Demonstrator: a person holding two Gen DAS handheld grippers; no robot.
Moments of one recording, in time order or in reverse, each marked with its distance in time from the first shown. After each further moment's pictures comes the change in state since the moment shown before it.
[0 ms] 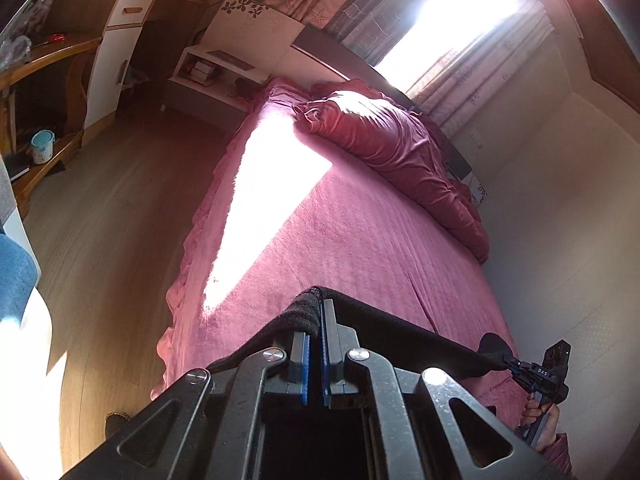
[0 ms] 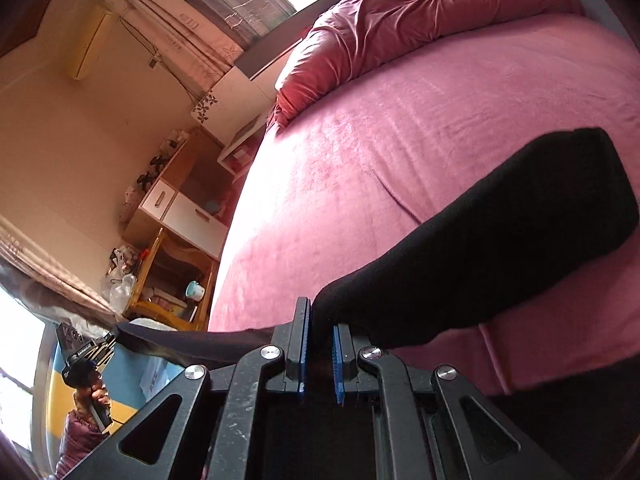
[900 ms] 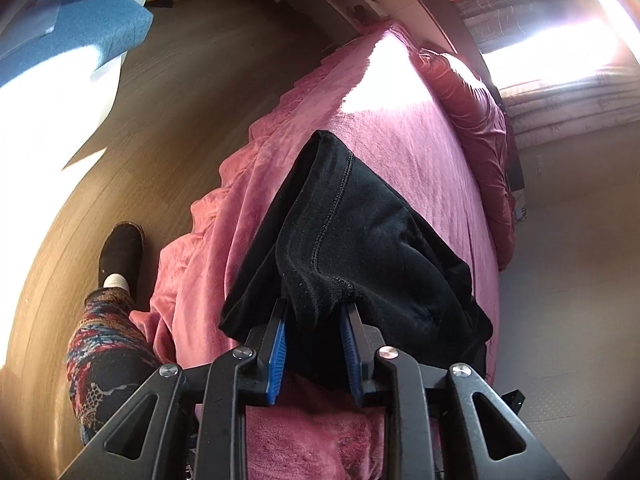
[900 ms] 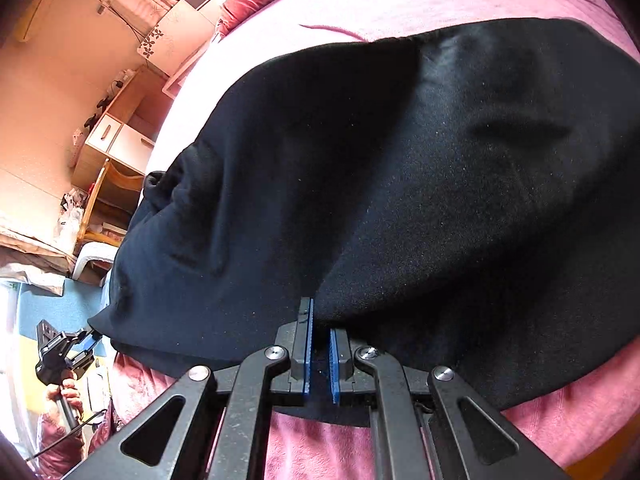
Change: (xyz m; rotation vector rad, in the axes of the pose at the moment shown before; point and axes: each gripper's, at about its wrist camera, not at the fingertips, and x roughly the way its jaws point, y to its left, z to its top) left arm -0.036 0.103 -0.202 -0.449 0.203 0.052; right arm 0.053 -0.056 -0.173 0.054 0.230 -0.141
